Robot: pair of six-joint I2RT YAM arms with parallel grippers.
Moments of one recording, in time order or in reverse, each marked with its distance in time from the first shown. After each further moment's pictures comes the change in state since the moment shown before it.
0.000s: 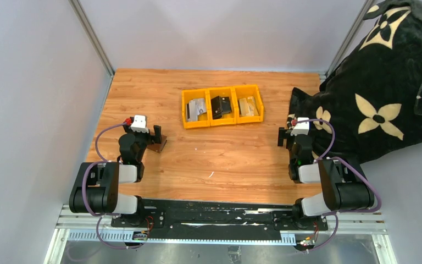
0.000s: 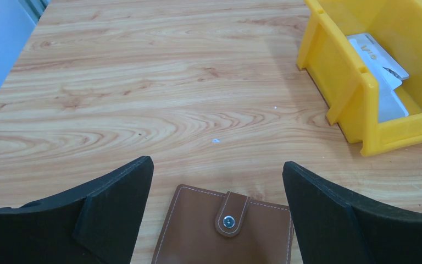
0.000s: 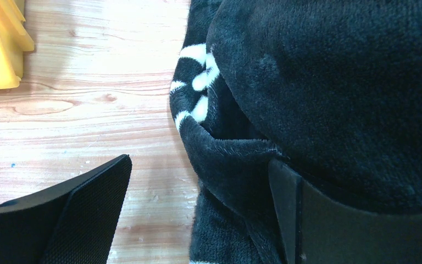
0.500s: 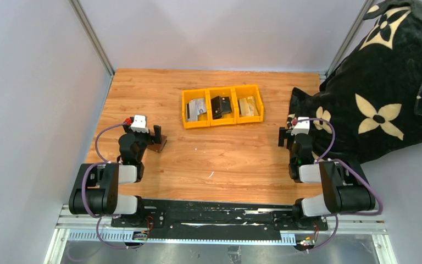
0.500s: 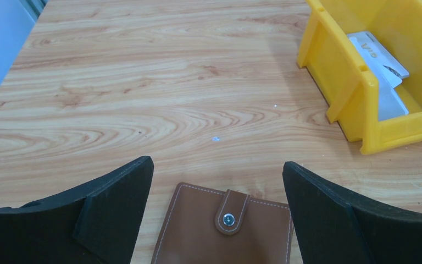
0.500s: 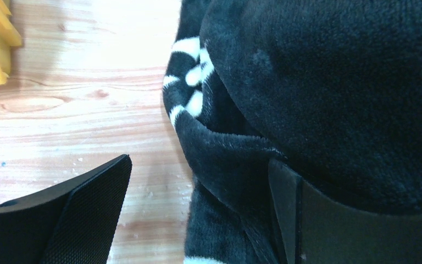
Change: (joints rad) left arm 0.000 -0.001 0.000 0.000 0.000 0.000; right arm 0.000 -0.003 0.000 -0.006 0.008 0.001
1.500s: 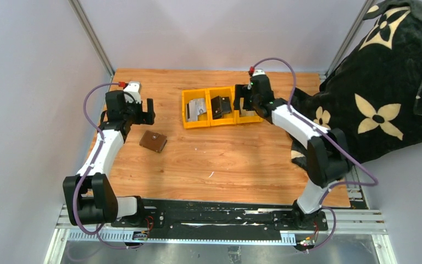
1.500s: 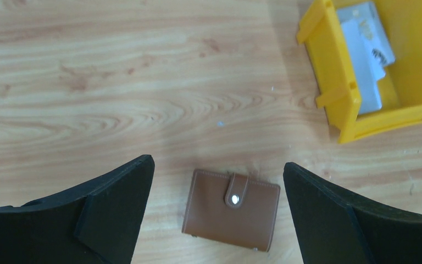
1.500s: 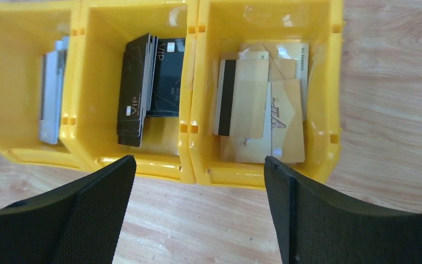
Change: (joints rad) left arm 0.080 -0.110 0.713 -1.245 0.109 0.045; right arm 0.312 0.230 1.025 -1.112 -0.230 0.403
